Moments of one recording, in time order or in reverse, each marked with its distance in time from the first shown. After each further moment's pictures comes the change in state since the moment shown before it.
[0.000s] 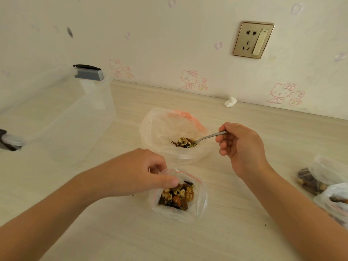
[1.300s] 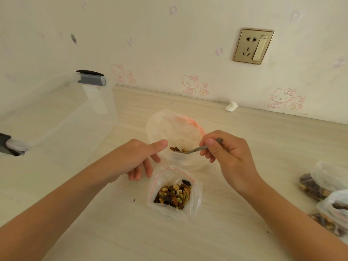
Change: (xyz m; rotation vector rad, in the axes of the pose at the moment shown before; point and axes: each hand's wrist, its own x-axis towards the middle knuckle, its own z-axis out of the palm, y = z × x) left_hand 0.032 -0.029 -0.015 -0.482 0.157 -0.338; right_hand -0.020 0.013 0.007 -0.485 -0.348 -0.506
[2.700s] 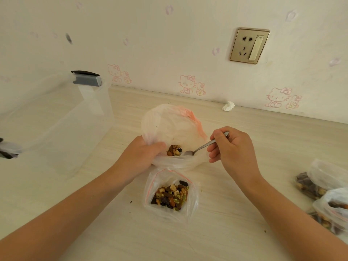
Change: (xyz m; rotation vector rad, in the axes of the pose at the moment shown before) left_hand 0.014 0.005 0.035 -0.163 0.223 0.208; right_hand 0.013 0.004 -0.006 -0.109 0.291 0.334
